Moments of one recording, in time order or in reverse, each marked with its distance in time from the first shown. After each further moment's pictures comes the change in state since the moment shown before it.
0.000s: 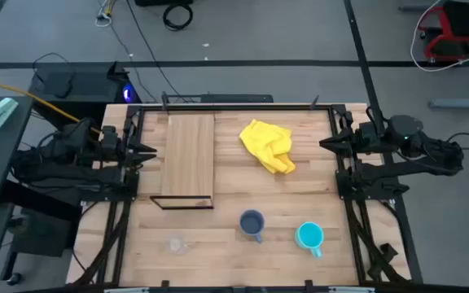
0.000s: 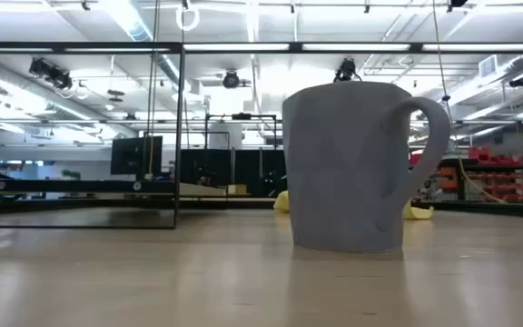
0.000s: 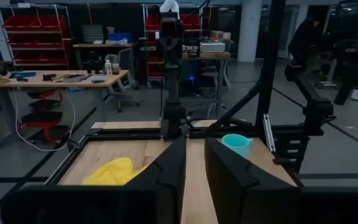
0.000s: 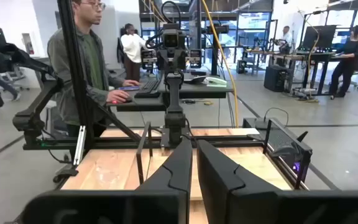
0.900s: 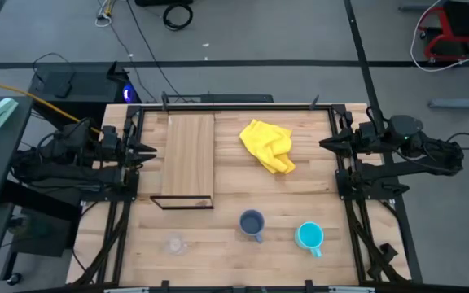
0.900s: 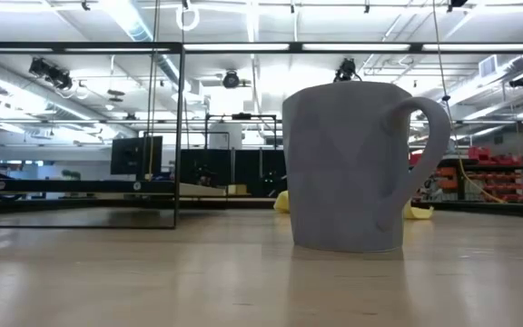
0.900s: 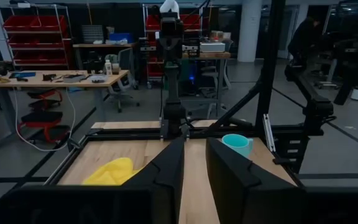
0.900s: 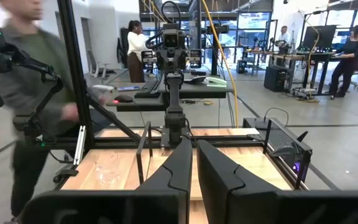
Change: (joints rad) left arm 0.000 0.000 0.000 0.000 0.000 0.000; right arm 0.000 0.000 0.000 0.000 0.000 0.000
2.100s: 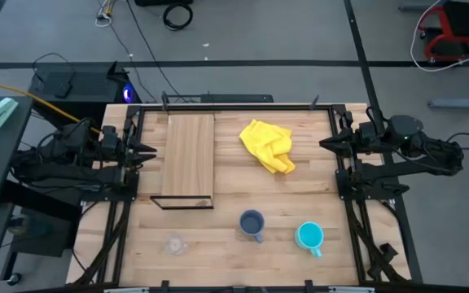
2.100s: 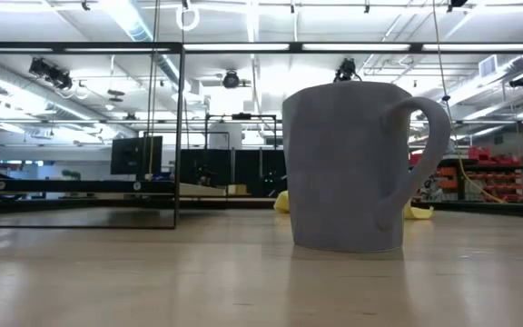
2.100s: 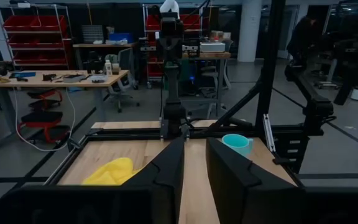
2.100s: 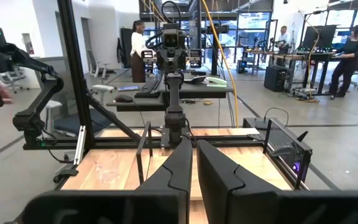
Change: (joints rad) left arm 0.000 0.000 0.000 0.000 0.000 0.000; right arm 0.000 0.000 0.000 0.000 0.000 0.000
